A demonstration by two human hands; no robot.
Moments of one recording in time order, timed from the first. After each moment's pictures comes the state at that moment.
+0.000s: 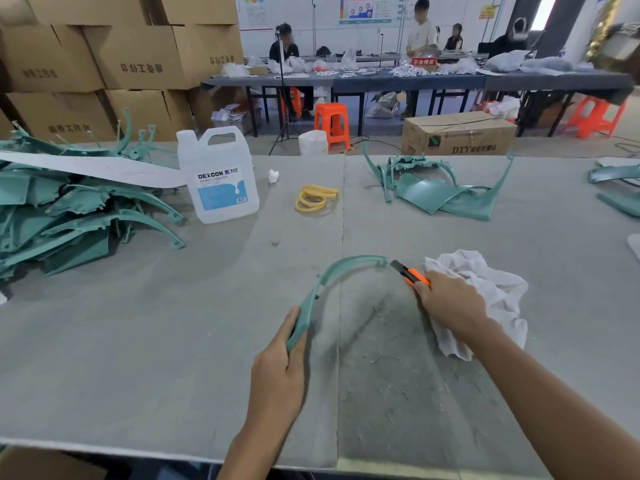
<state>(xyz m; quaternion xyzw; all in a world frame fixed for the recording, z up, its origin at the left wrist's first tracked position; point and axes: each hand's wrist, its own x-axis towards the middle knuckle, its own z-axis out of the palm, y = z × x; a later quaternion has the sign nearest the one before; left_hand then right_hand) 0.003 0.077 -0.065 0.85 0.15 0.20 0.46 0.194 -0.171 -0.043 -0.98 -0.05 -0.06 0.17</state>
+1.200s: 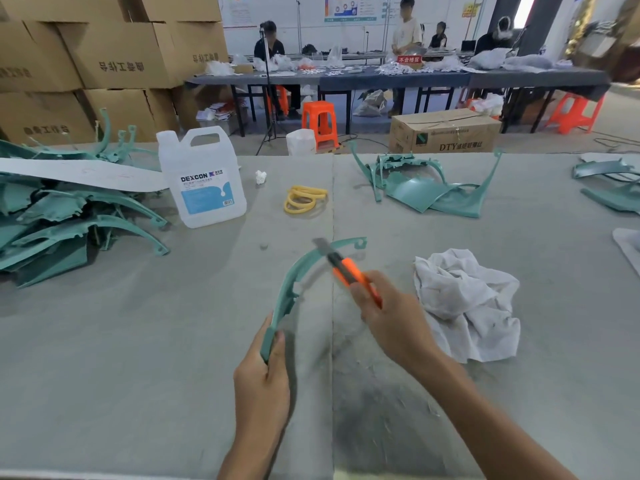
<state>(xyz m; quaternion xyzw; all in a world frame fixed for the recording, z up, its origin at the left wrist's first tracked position) 0.012 0.082 -0.080 0.78 0.21 0.29 0.51 0.113 -0.102 -0.009 -0.89 -0.18 -0.05 0.42</state>
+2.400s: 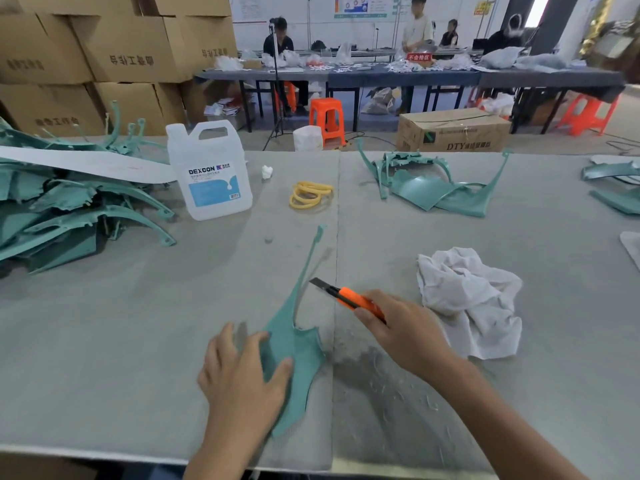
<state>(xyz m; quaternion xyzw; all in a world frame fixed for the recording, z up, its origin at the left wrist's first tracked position) -0.020 0.095 -0.049 0.93 0.25 0.12 0.24 0.114 -0.124 -0.028 -0.94 -0.25 -0.05 0.23</state>
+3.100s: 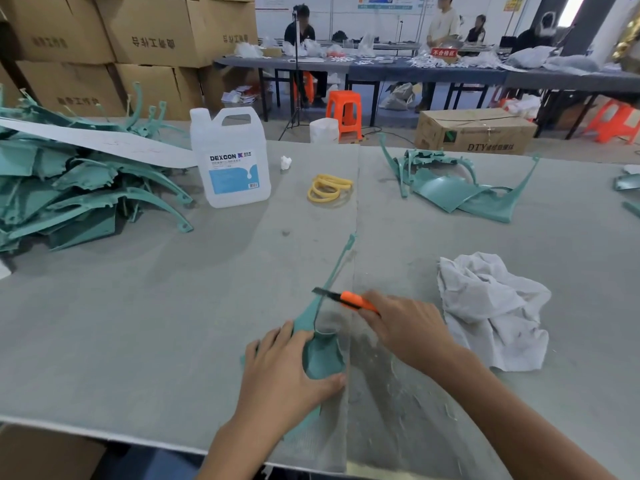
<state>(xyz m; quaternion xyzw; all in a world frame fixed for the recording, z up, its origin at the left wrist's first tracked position) -0.006 0.088 -0.047 0.97 0.12 0.03 0.20 0.127 -0.098 -0.030 -0.94 -0.32 -0.05 0.10</state>
